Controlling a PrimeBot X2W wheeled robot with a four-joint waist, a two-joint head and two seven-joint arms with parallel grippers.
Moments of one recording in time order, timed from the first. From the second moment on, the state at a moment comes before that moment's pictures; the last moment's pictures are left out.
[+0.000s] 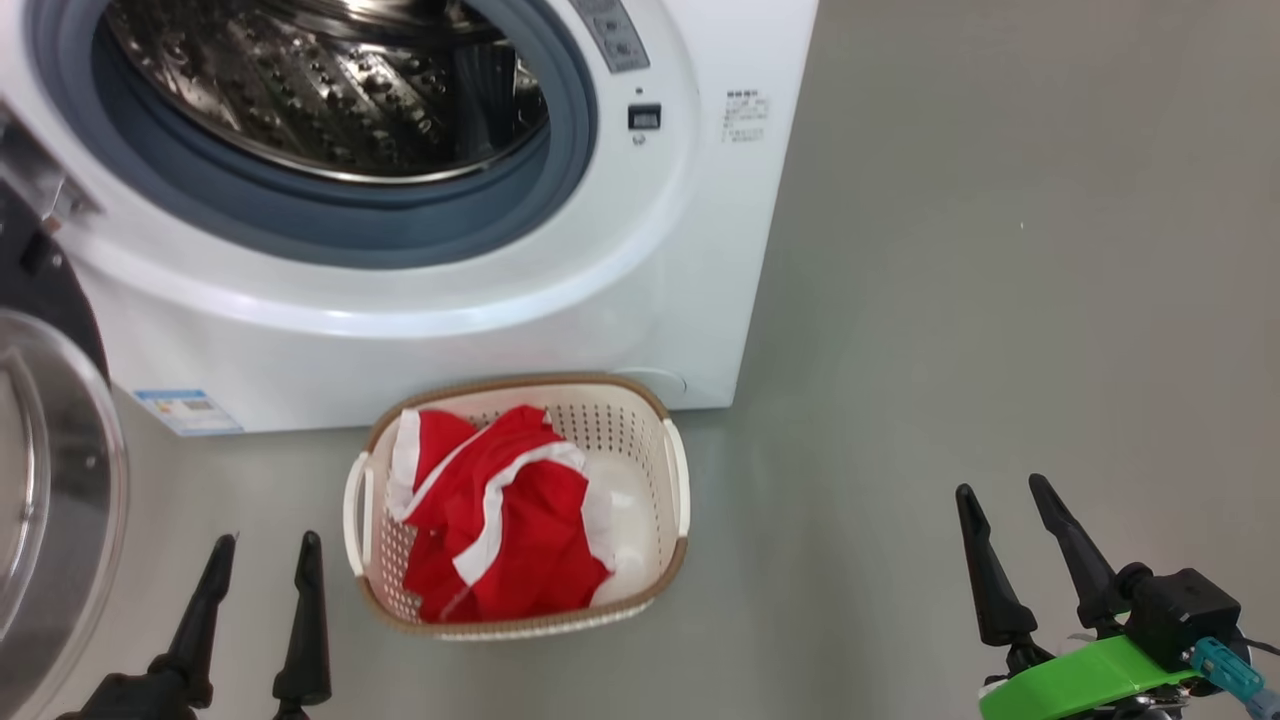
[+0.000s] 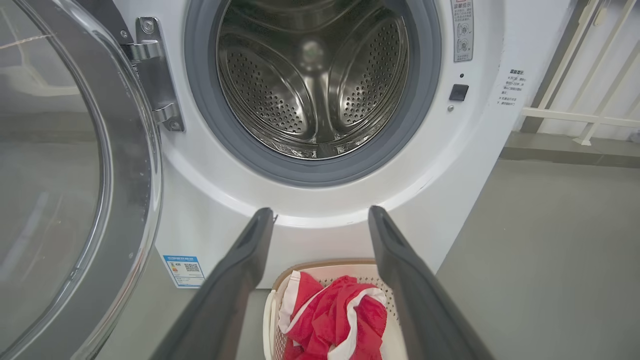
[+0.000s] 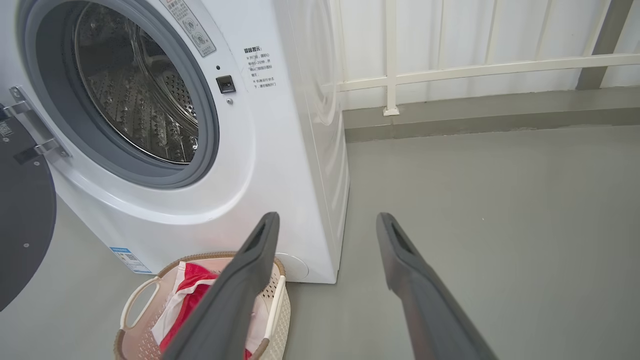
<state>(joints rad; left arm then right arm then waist) 0.00 0.04 0.13 0.13 -0.17 -0.13 -0.26 0.02 -0.05 0.01 0.18 0.31 0.12 -0.26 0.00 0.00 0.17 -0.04</state>
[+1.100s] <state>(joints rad) 0.00 0.04 0.09 0.14 -0.21 -0.12 -0.26 0.02 -0.05 0.02 0.19 0.30 0.12 -0.26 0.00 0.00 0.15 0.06</state>
